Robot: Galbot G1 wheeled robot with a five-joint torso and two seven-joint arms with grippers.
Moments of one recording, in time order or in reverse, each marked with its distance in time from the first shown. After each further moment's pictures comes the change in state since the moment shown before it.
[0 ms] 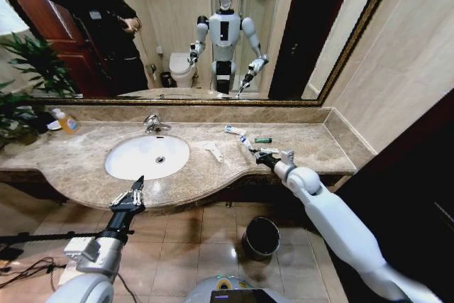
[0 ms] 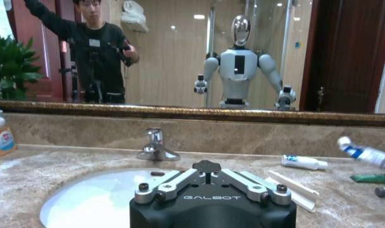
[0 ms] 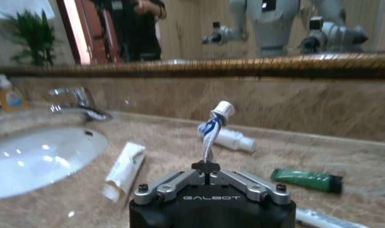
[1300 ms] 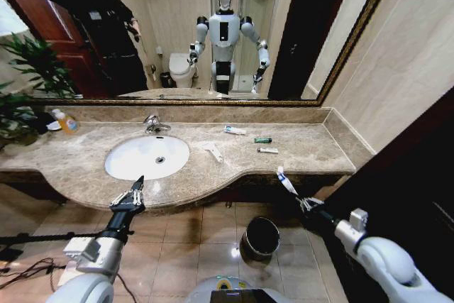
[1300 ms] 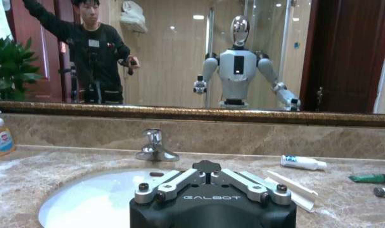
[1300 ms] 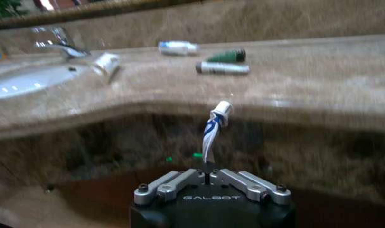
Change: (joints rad) left arm 0.000 0.000 0.000 0.000 0.000 0.000 0.000; right arm -0.785 0.018 0.508 0.057 -0.071 0.267 -0.301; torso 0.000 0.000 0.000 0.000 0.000
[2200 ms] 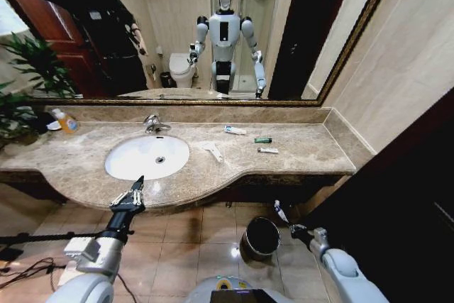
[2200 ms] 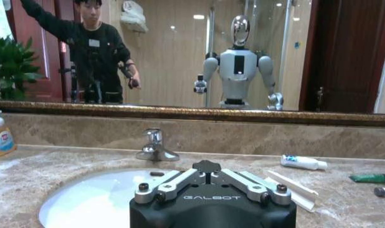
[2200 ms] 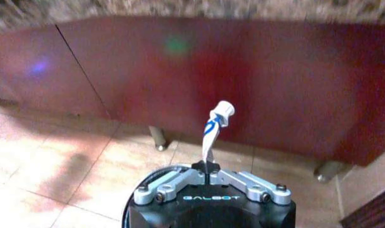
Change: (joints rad) left arm 0.000 0.000 0.000 0.000 0.000 0.000 0.000; right arm 0.384 0.169 -0.245 -0.722 -0.340 0.116 -0.036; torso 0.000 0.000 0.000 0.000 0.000
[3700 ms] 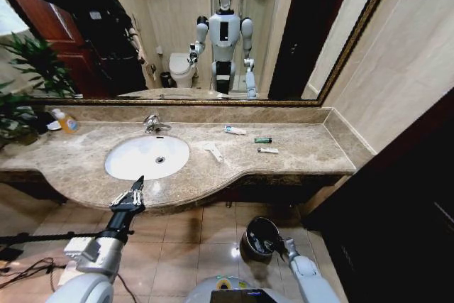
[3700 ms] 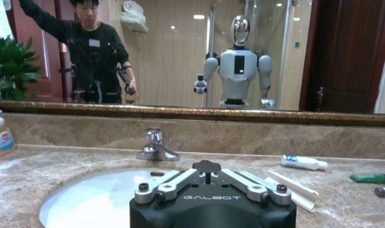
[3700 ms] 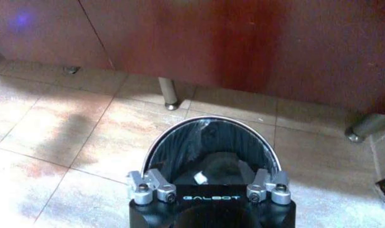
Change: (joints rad) left arm 0.000 0.000 0.000 0.000 0.000 0.000 0.000; right arm 0.165 0.233 0.032 -0.326 -0.306 0.071 0.050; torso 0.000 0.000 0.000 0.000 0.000
